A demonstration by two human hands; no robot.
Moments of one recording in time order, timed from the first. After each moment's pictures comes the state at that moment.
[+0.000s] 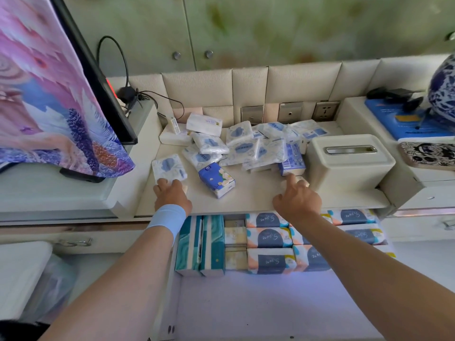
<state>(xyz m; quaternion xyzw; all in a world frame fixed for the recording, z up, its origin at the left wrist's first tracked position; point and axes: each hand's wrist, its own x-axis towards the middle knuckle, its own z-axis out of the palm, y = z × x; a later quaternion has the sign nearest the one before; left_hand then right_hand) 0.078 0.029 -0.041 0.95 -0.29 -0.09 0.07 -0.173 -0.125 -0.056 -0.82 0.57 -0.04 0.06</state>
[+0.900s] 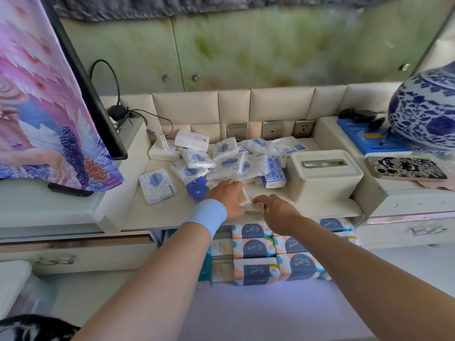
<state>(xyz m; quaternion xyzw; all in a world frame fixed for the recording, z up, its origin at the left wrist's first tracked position) -0.029 -0.040 0.018 0.78 -0.60 -0.16 0.06 -0.191 -0.125 -0.036 -0.88 0.43 0.02 0.22</state>
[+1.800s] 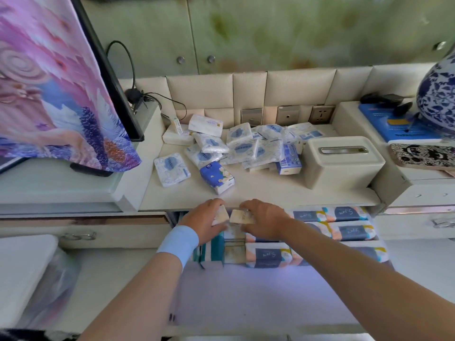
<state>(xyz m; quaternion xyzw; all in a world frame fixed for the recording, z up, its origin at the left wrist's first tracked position) 0.003 0.066 -0.035 0.80 -0.56 -0.21 0.10 -0.161 -0.064 -0.041 -0.92 0.30 0.08 0.25</state>
